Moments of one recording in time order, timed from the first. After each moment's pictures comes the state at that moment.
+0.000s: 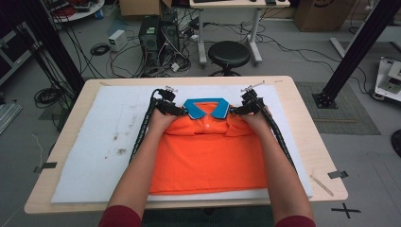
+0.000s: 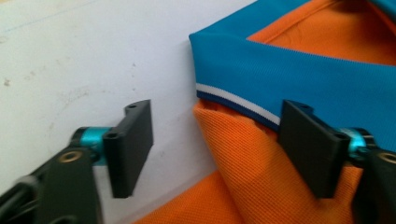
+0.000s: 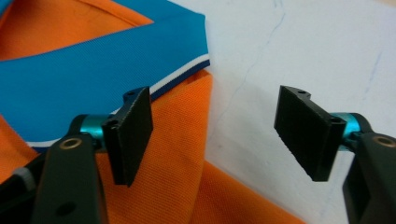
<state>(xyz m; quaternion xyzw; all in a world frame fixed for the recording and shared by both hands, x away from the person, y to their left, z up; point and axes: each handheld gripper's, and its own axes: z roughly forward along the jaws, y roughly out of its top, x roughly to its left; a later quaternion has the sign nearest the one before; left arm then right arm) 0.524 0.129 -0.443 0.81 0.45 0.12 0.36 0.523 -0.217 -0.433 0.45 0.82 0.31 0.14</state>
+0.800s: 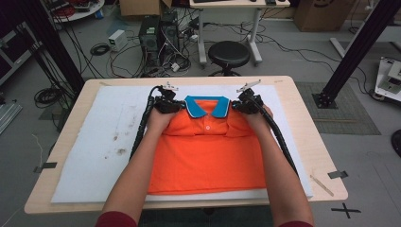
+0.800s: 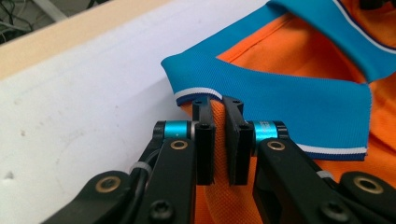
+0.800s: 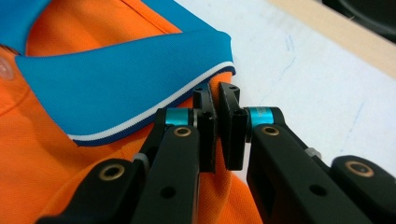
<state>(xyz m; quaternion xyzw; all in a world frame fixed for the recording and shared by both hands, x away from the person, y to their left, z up) 0.498 0.128 -0.404 0.81 0.37 0.16 0.42 0.501 -0.203 -0.402 0.37 0.85 0.32 0.20</state>
